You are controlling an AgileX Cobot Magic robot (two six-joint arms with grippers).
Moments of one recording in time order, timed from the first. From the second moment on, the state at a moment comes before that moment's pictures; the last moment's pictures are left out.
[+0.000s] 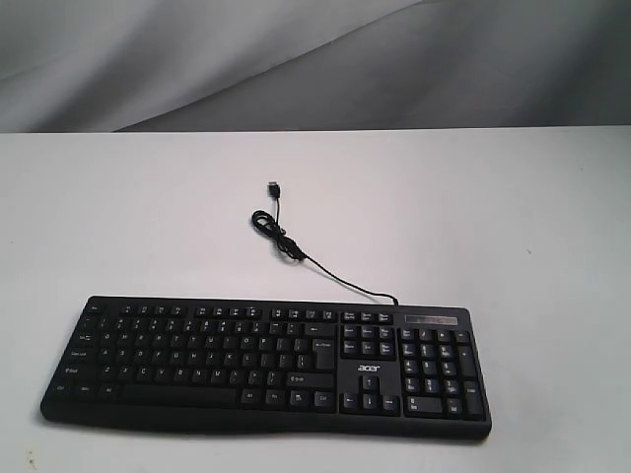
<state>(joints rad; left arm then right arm) 0.10 0.00 0.00 0.12 0.27 -0.07 -0.01 1.47 -1.23 -0.61 0.62 0.48</state>
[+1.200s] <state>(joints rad) 0.10 0.00 0.00 0.12 0.27 -0.07 0.67 2.07 -1.33 0.83 0.65 -1.32</state>
